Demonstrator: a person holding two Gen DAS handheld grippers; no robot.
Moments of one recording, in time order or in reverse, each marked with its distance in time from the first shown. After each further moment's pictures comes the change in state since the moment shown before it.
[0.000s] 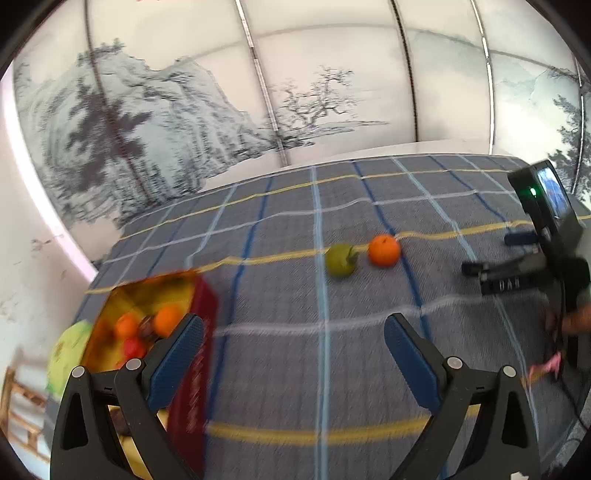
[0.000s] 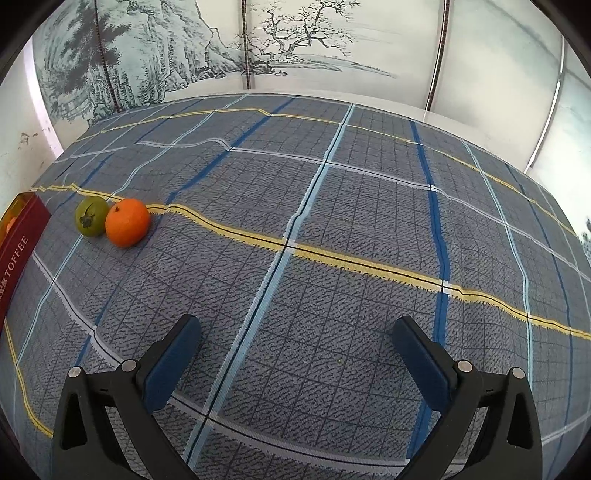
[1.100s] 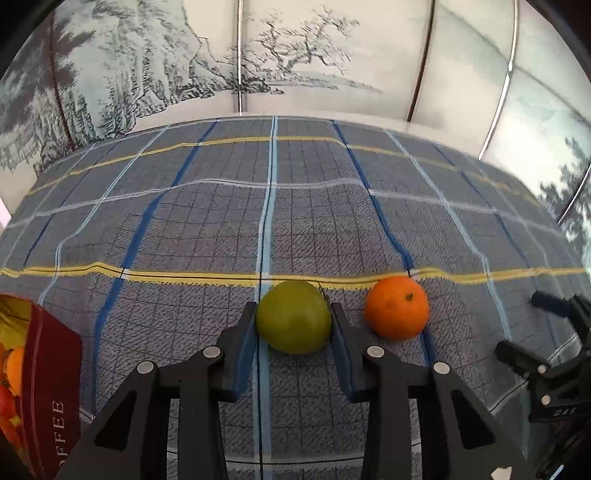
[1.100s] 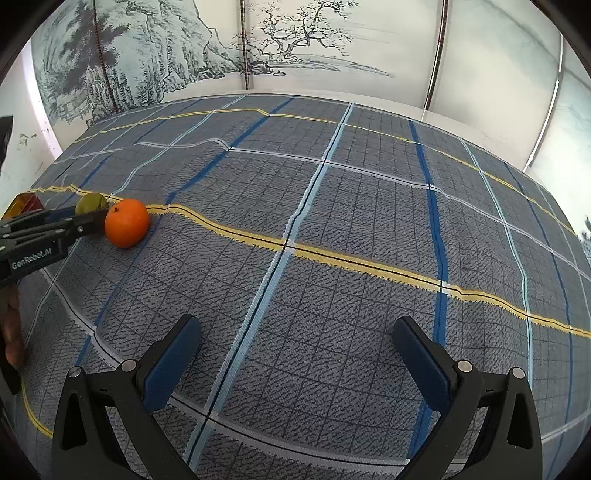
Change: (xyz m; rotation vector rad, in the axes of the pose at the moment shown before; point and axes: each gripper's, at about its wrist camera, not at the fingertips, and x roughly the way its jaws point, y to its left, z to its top) left arm 0.152 0.001 0.034 -0.166 0.163 -0.245; right arm 0.001 -0.001 -0.001 0.002 -0.002 -0.003
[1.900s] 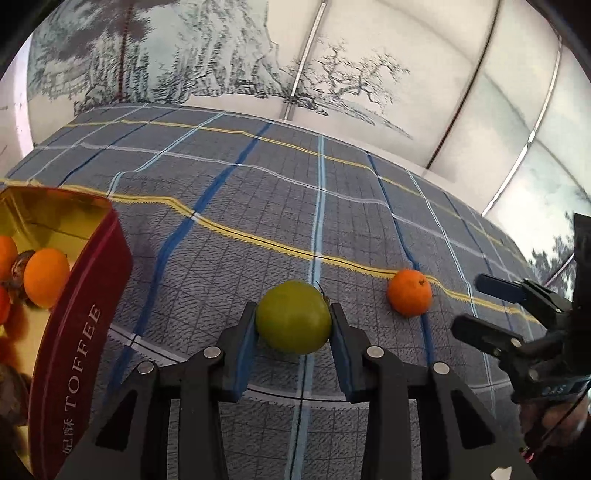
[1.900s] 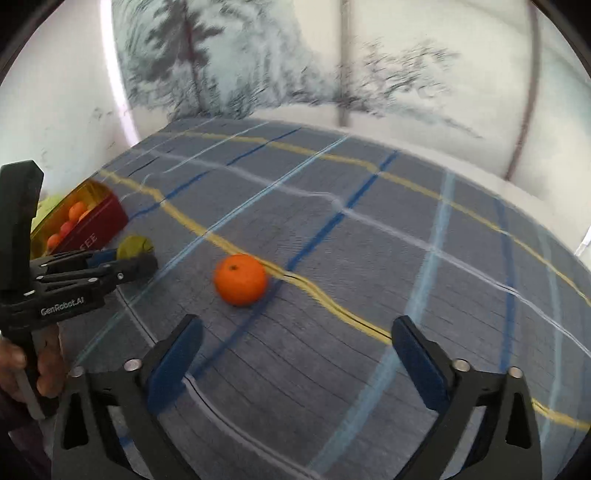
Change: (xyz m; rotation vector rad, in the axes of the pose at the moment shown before) left arm -0.041 0.047 -0.039 -0.244 -0.077 -0.057; right arm -0.006 0.073 0.047 -0.239 -0.095 0.283
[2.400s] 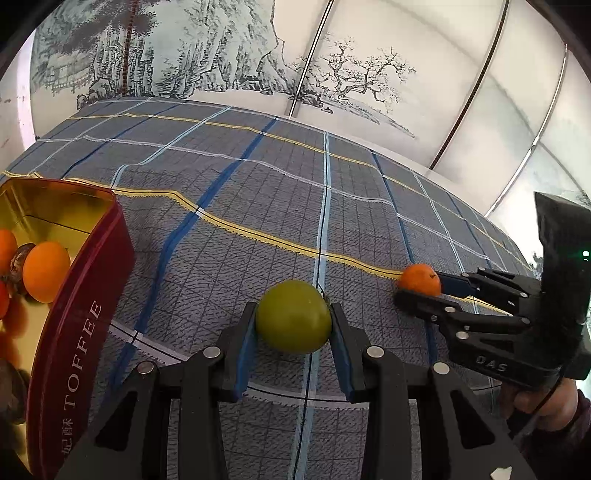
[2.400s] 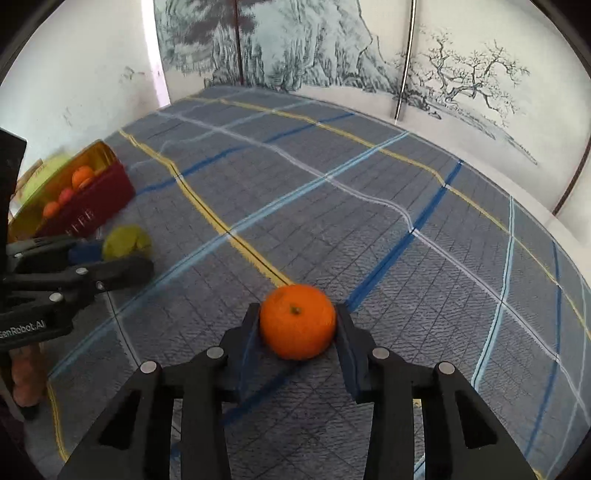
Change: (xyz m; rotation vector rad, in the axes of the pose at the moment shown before) left arm 0.001 0.000 0.001 -0.011 0.015 0.007; right arm 0.048 0.018 0.014 -0.112 0.065 0.043
